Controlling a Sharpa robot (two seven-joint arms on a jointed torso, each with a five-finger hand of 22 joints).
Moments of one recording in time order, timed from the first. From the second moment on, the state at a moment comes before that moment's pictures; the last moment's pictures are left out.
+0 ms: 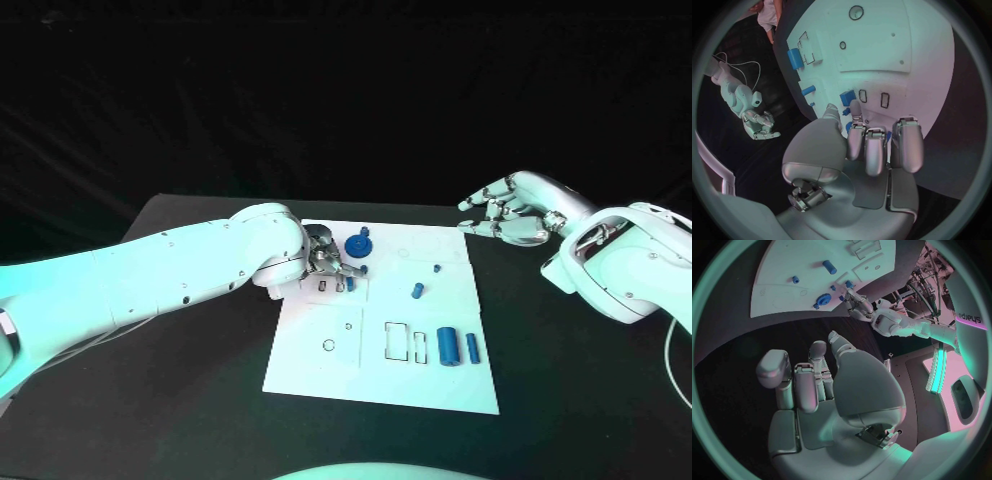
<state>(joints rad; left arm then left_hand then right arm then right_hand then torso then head) 1.23 -0.66 -0.01 1.39 -1.02 0.05 -0.62 1.16 0.08 -0.16 0.29 0.07 0.92 0.04 0.72 0.60 1.43 -0.03 1.42 1.31 1.47 -0.08 1.57 1.31 0.07 1.45 0.03 1.44 1.31 1.28 -0.97 -0.01 1.64 -1.29 -0.38 -0.06 1.30 -0.05 0.15 0.10 0.19 1.00 0.14 0.09 0.07 1.18 0.05 0.86 0.89 1.46 -0.03 1.42 1.31 0.12 1.30 0.08 1.26 0.93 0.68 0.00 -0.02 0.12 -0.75</state>
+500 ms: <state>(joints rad) 1.23 -0.64 -0.01 1.35 -1.03 0.09 -0.63 1.16 0.08 -0.16 0.29 0.07 0.92 0.04 0.72 0.61 1.43 -0.03 1.42 1.31 1.47 -0.08 1.57 1.31 0.07 1.45 0.03 1.44 1.31 1.28 -0.96 -0.01 1.64 -1.29 -0.38 -0.06 1.30 -0.05 0.15 0.10 0.19 1.00 0.14 0.09 0.07 1.18 0.05 0.86 0.89 1.46 -0.03 1.42 1.31 0.12 1.30 0.08 1.26 0.93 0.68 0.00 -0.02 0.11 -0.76</state>
